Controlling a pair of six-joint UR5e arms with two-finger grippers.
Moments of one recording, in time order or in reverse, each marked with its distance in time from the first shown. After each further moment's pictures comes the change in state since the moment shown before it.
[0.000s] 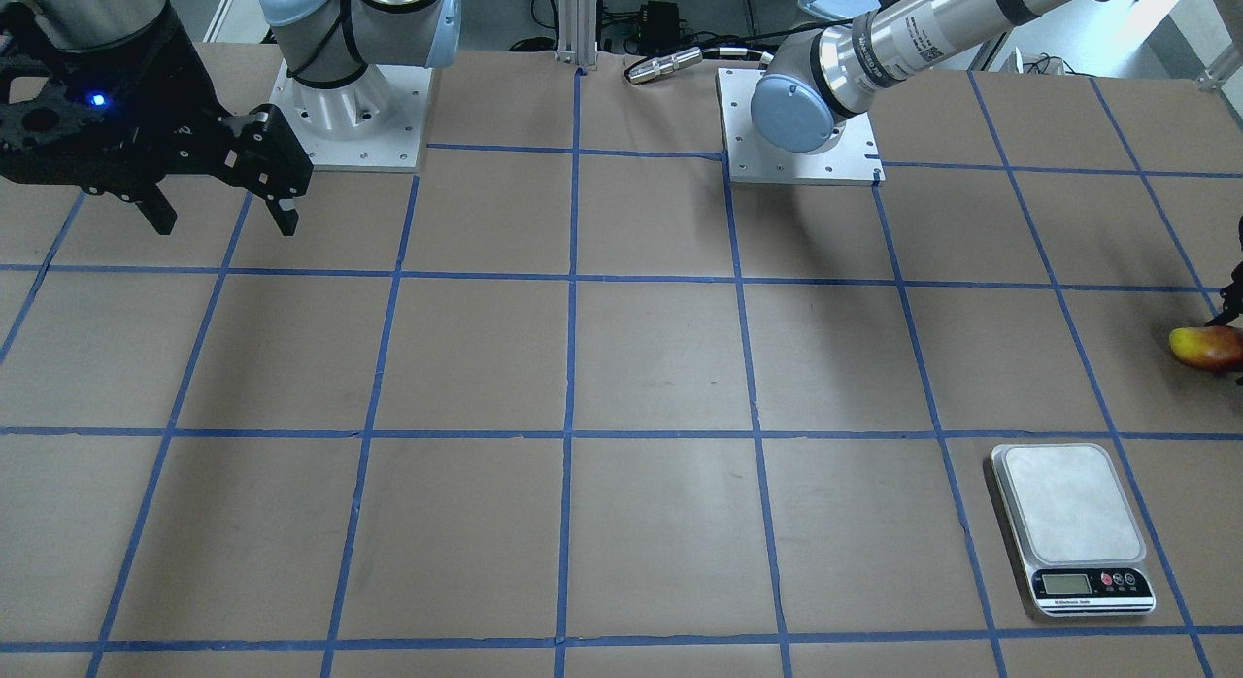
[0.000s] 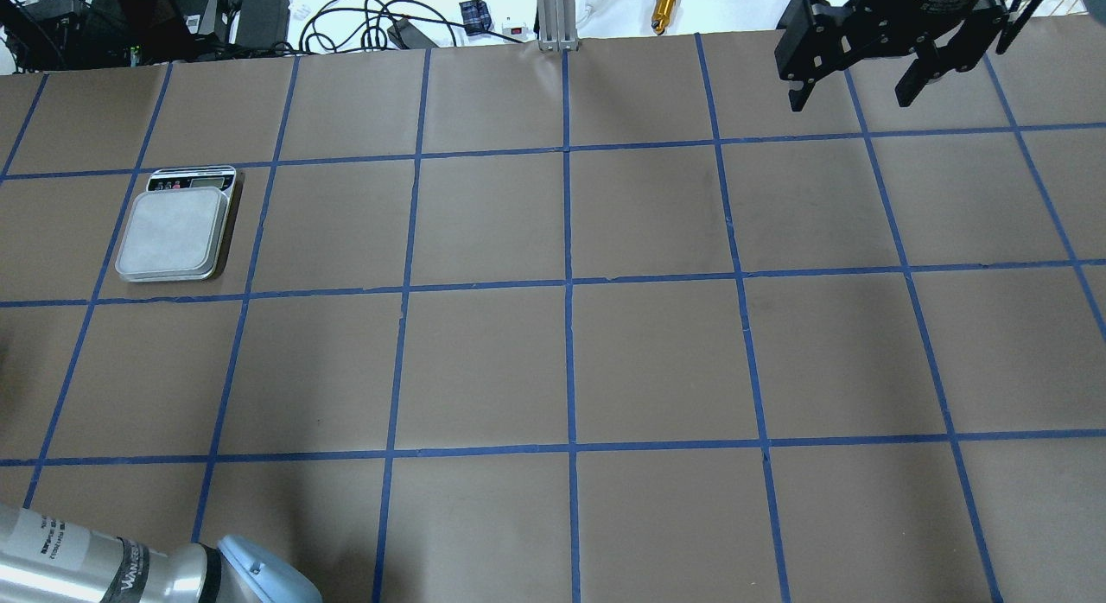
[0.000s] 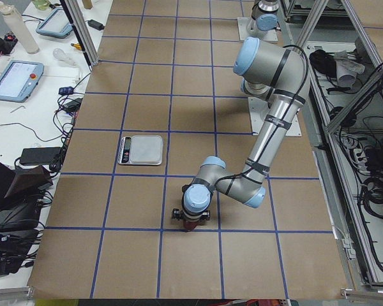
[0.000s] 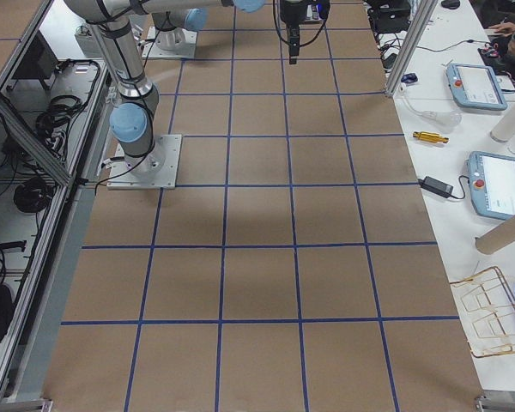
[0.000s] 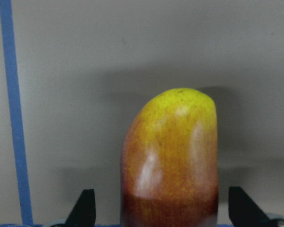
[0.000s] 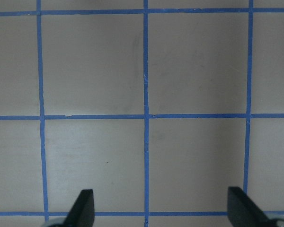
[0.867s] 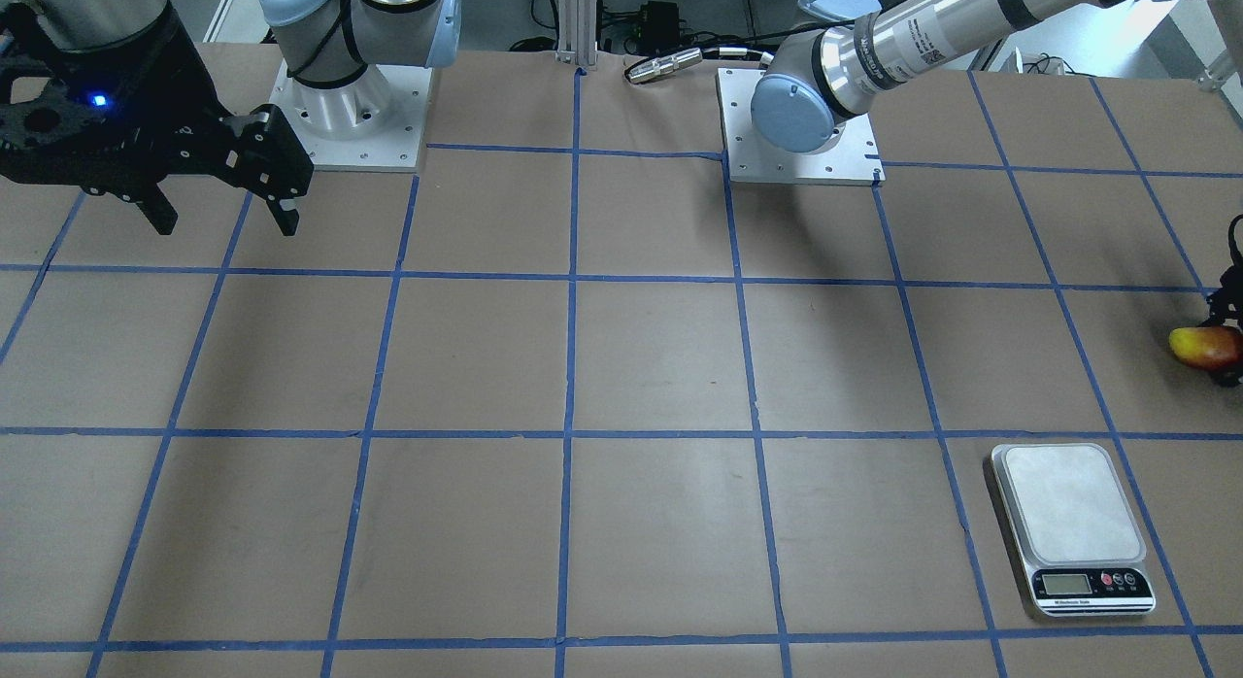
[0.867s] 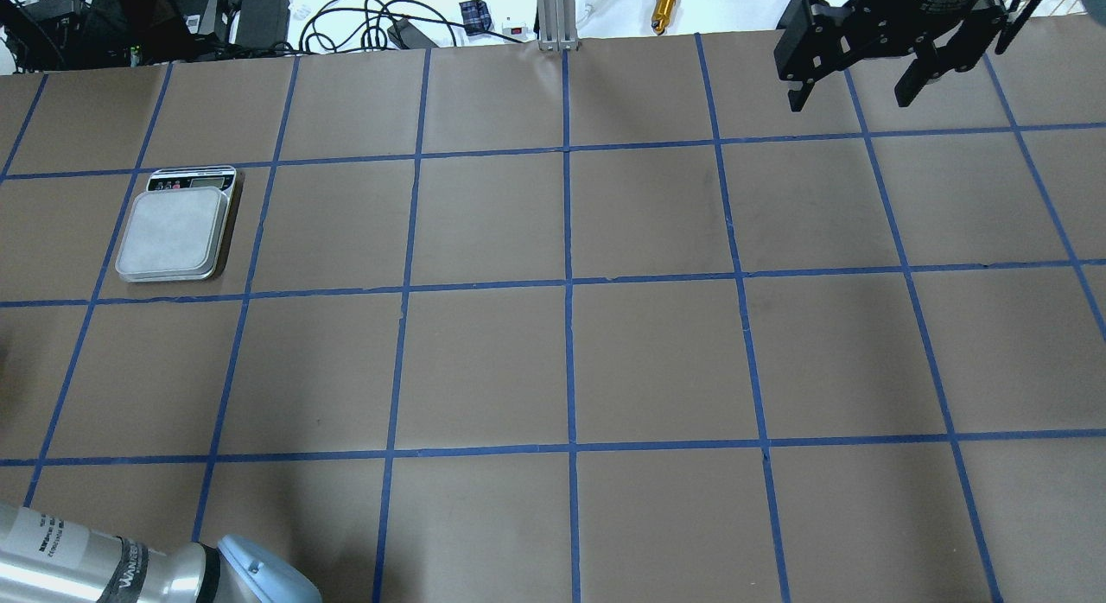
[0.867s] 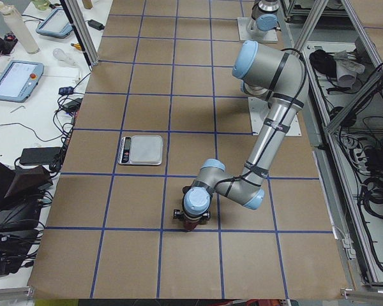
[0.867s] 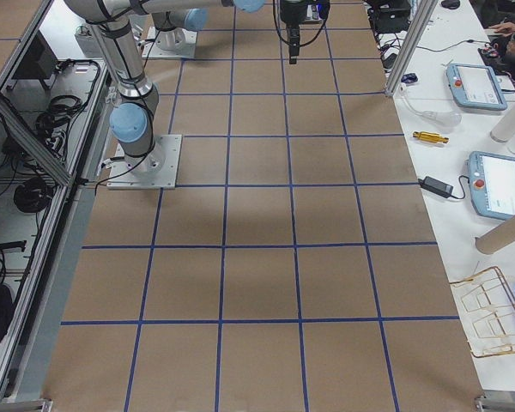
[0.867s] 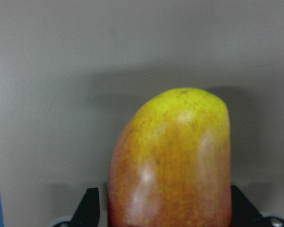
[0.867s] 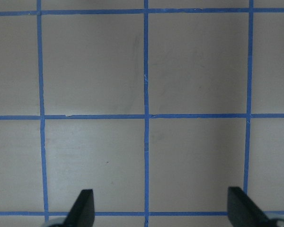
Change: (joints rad) left arm 0.002 -0.016 -0.006 -0.006 -0.001 0.006; right arm 0.001 0.000 0.000 0.000 0.000 0.000
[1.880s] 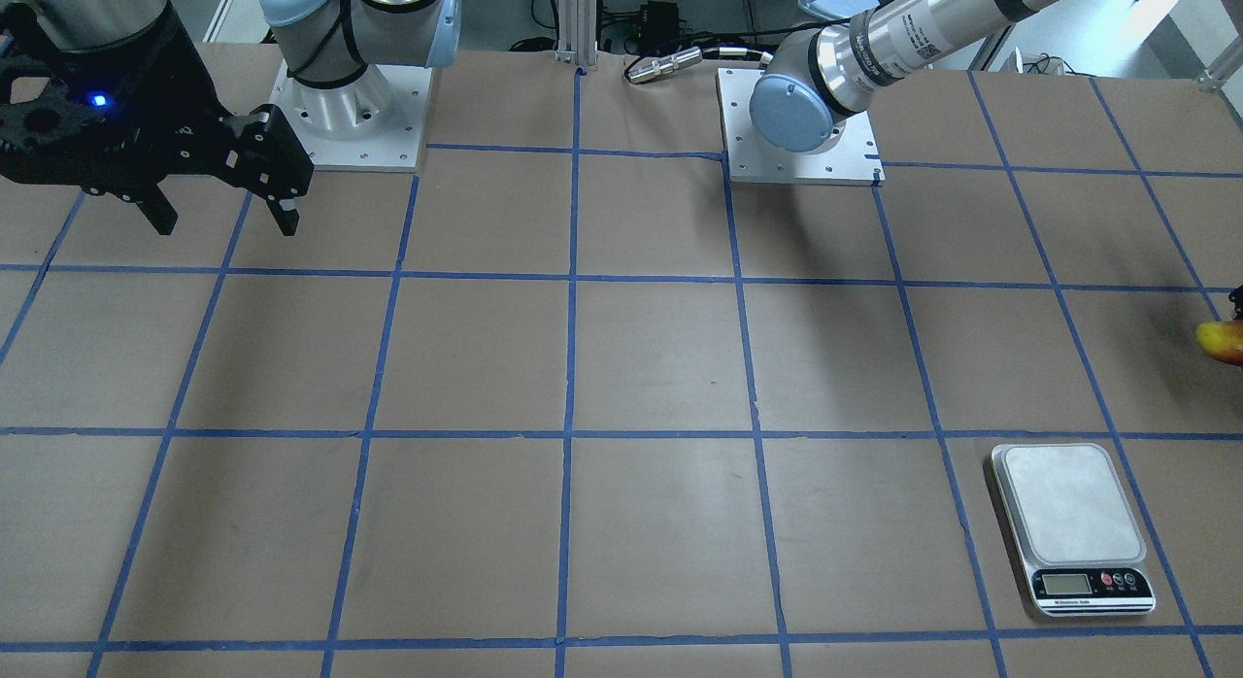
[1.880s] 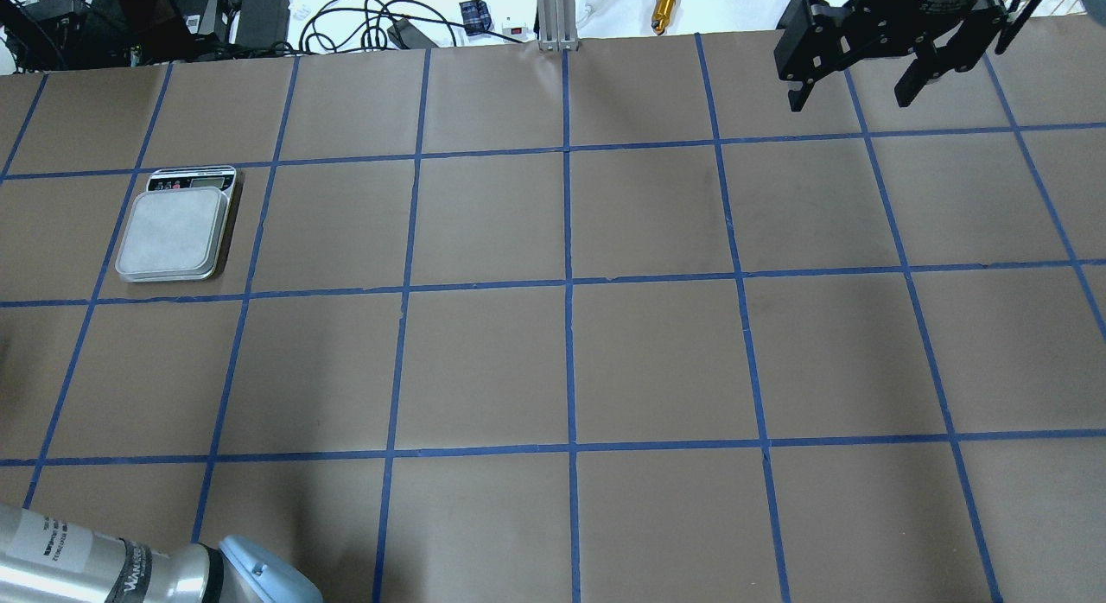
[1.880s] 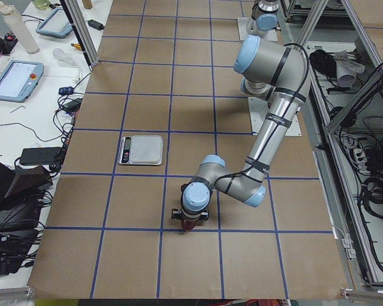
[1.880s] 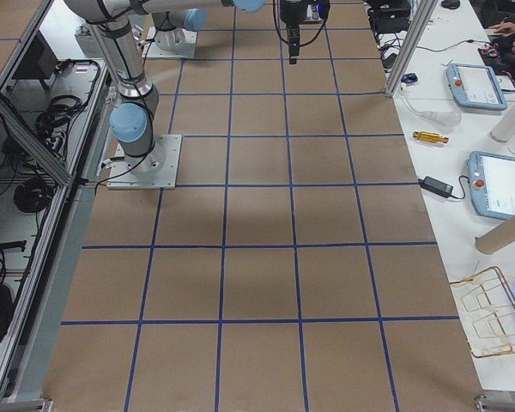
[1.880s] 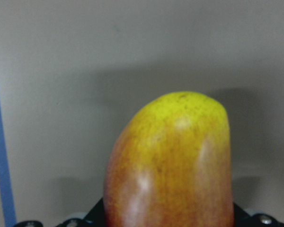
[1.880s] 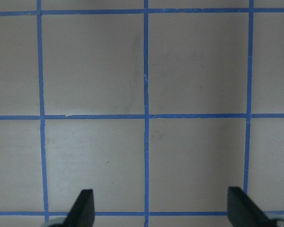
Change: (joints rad) left arm -0.019 0.056 0.026 -0.026 0.003 -0.034; right arm 0.000 0.000 0.000 0.000 0.000 0.000
